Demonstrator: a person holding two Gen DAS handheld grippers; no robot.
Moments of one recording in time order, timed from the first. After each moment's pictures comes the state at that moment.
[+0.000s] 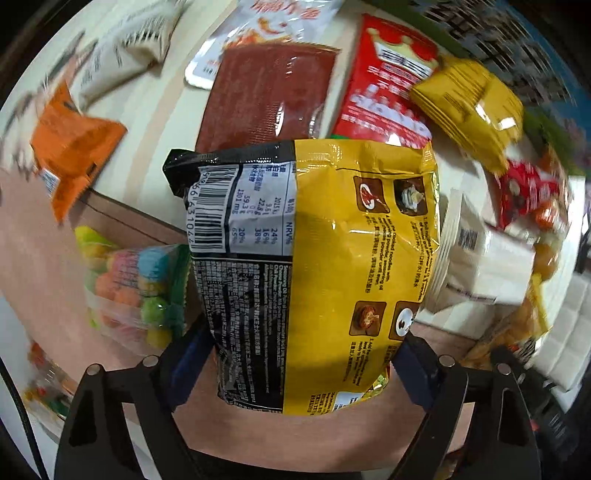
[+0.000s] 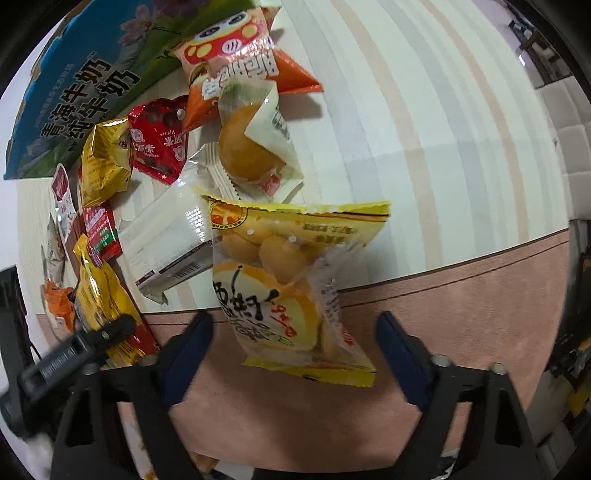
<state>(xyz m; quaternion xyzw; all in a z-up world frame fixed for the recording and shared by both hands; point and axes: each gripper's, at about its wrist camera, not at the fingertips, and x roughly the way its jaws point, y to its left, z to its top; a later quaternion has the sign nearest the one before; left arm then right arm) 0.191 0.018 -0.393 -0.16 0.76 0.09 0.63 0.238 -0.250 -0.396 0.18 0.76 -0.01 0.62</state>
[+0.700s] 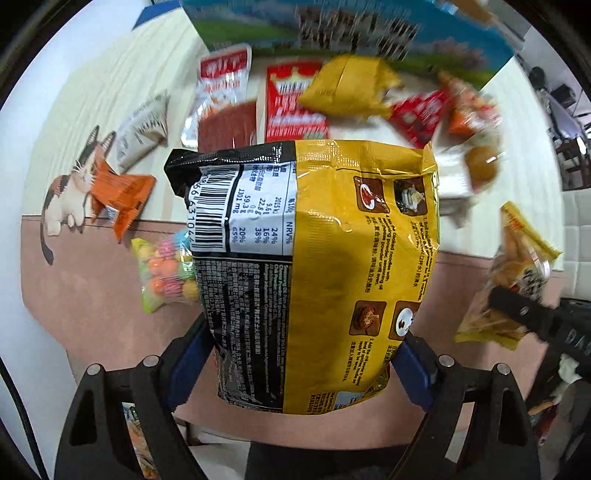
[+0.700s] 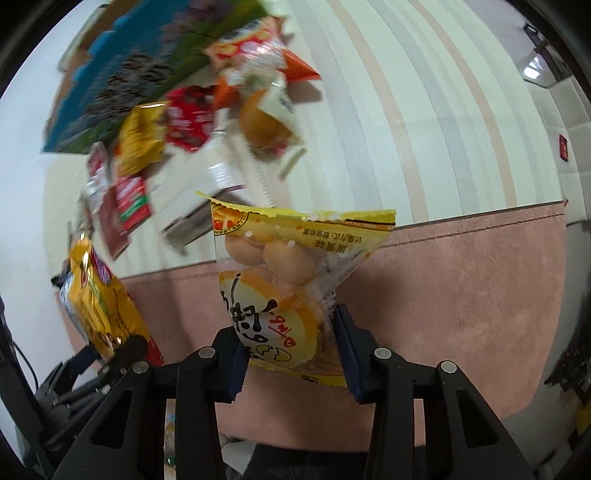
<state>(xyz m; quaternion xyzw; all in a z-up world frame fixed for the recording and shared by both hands) 0.138 -0.029 -0.313 -0.02 0.71 0.05 0.71 0.181 -0.252 -0.346 0.19 0.74 0.06 0.64</state>
